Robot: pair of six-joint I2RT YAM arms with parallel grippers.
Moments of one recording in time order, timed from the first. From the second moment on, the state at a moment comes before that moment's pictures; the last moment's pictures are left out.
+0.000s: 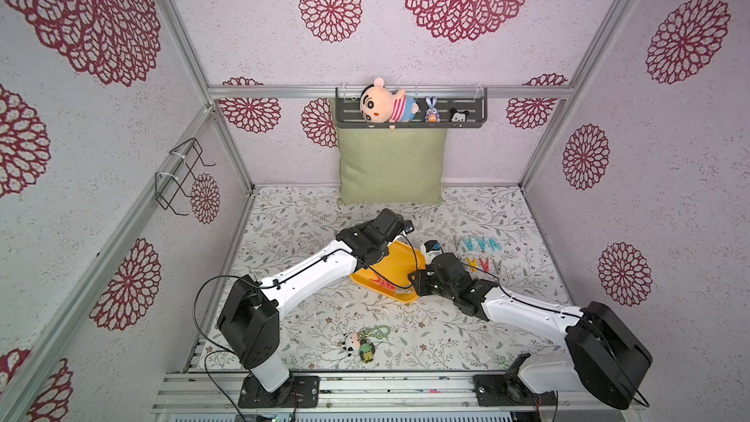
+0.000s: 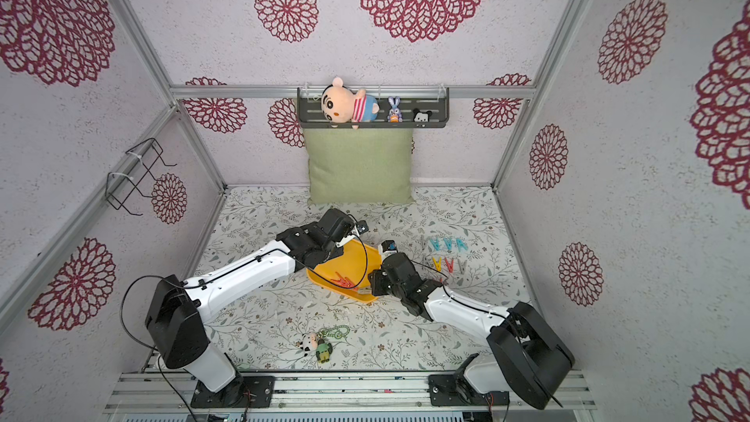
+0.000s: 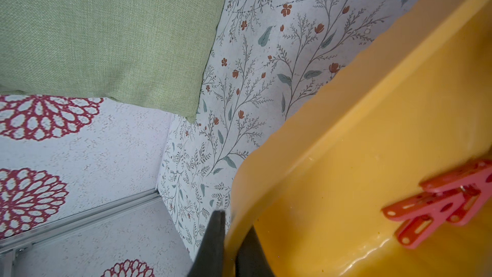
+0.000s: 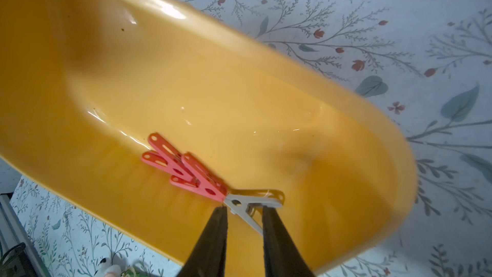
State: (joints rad) left arm -0.79 1.68 1.41 -0.65 -0.59 0.60; right arm 0.75 1.35 0.64 0.03 -0.01 0.58
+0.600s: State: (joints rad) left arm -0.79 1.64 1.10 -0.31 -0.57 0.43; right arm 0.76 1.34 0.67 -0.10 0.00 0.58
